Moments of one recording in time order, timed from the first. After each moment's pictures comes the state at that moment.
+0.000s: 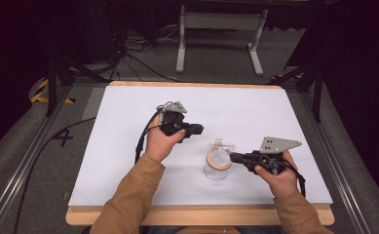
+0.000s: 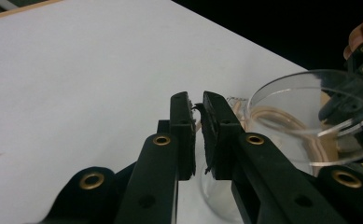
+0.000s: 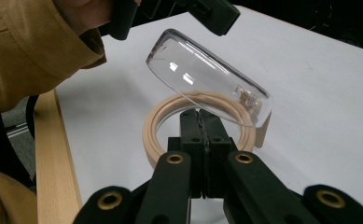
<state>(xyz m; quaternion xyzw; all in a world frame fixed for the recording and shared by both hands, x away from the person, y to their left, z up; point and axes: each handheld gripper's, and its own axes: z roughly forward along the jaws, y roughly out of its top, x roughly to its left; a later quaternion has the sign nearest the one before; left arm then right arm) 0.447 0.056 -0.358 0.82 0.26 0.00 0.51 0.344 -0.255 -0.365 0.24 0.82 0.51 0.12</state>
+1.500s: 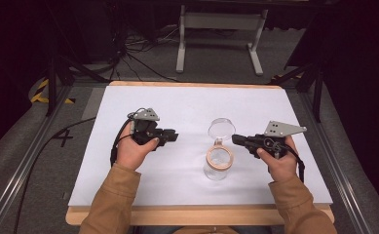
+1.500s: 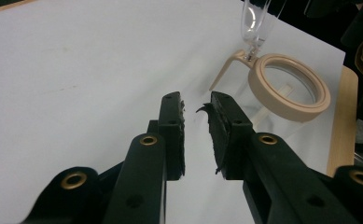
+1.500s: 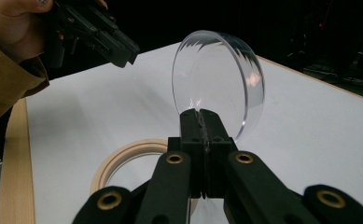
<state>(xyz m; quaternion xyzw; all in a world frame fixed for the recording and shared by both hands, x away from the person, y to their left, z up) 0.418 0.118 -0.354 0.83 0.28 0.03 0.48 0.376 -0.264 -0.350 0.25 0.79 0.54 0.15</state>
